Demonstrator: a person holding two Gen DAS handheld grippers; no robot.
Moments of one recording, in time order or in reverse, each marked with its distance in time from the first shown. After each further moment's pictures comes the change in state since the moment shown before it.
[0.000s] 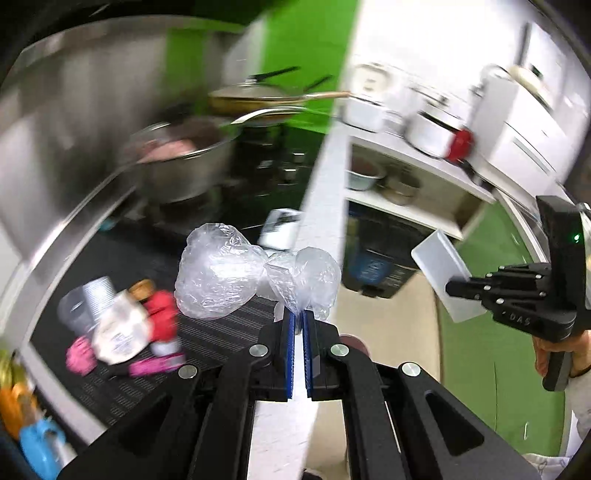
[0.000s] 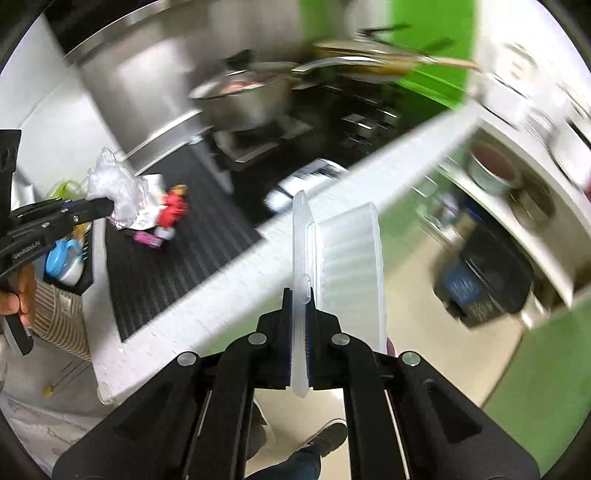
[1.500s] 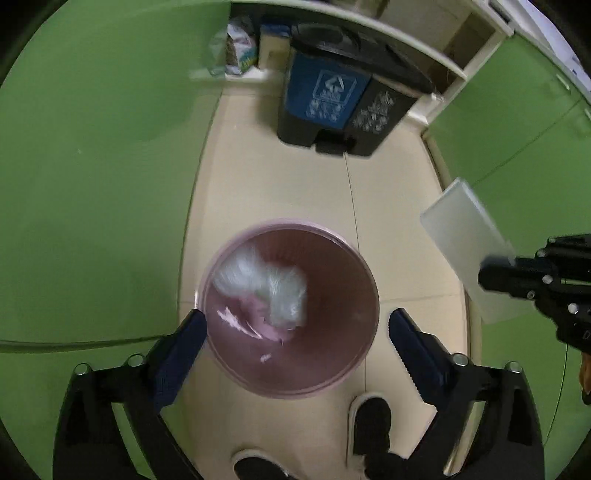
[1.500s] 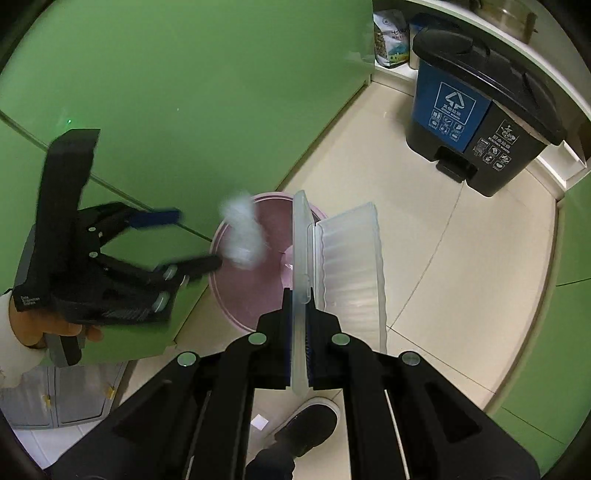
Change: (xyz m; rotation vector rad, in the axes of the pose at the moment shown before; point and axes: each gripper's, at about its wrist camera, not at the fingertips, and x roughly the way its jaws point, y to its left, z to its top) left arm 0.536 -0.124 -0.228 0.151 0.452 -0.151; right arm 0.359 -0.259 -0.251 0.247 0.251 0.000
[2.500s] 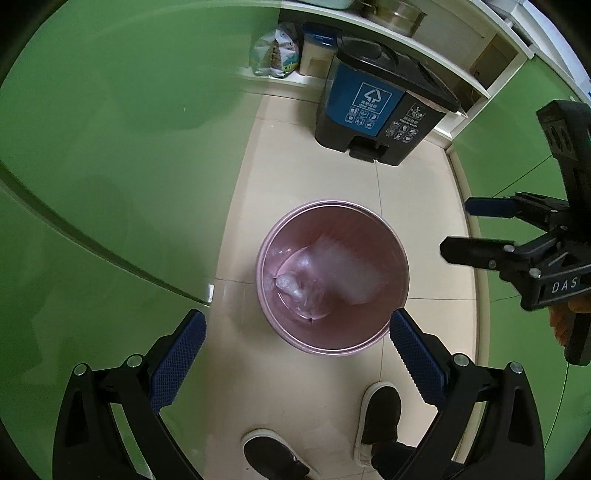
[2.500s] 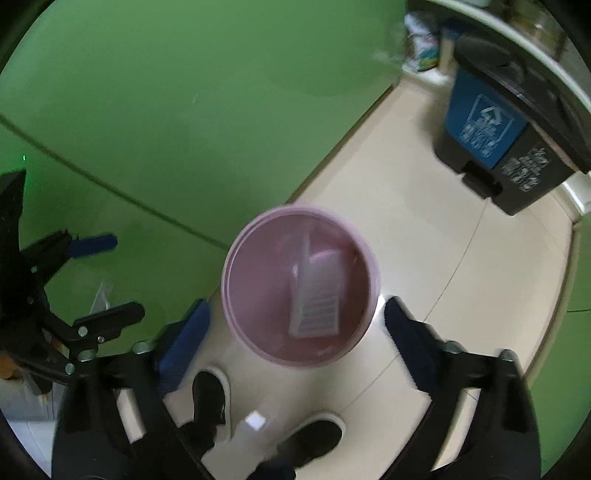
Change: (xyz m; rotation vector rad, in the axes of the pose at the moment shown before) left arm -0.033 0.040 -0.037 -0.086 -0.020 0.063; right arm 0.040 0.023 0.032 -0.054 -0.009 -0.007
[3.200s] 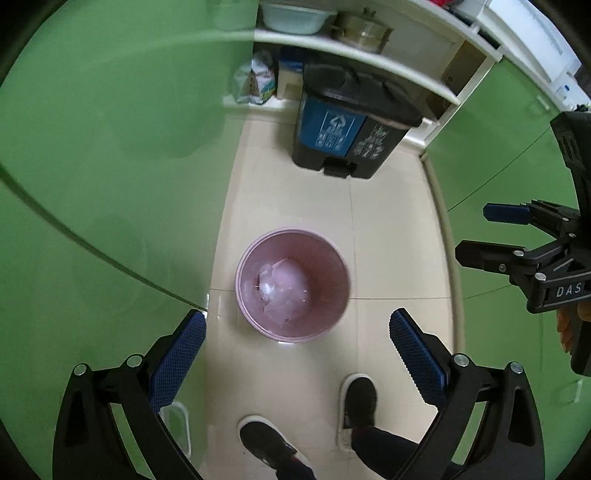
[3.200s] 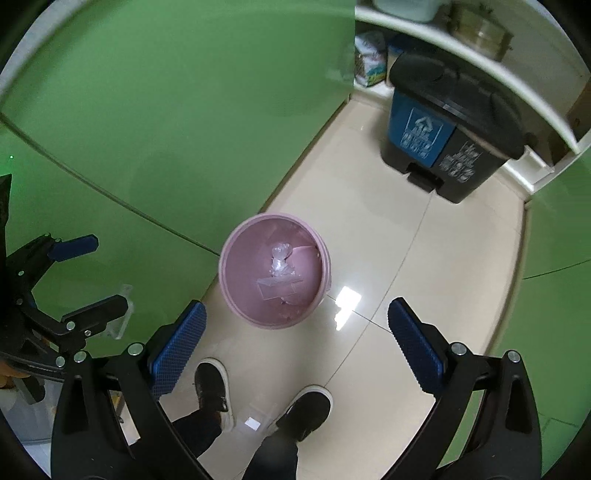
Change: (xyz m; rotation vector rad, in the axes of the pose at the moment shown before) left arm -0.125 -0.054 0.015 0.047 -0.025 -0.011; right arm -0.159 0.014 -0.021 0.081 -0.031 -0.094
